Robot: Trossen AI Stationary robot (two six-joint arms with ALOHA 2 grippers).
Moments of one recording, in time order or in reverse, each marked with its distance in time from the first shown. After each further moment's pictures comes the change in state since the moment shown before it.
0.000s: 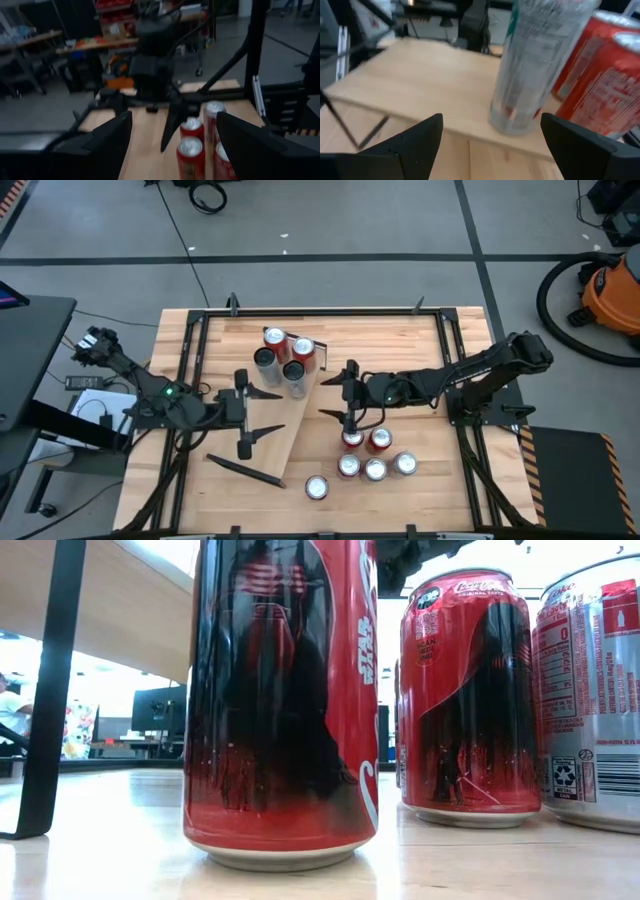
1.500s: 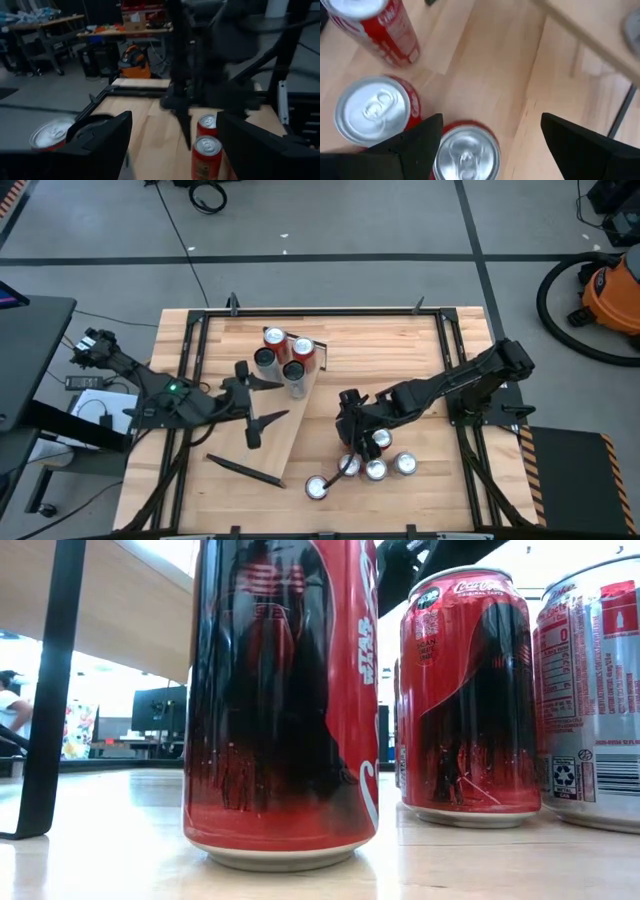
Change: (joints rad) left arm 0.068 0.003 0.000 -0.055 -0.050 -0.125; right arm 0.124 0.182 0.400 -0.898 -0.151 -0.063
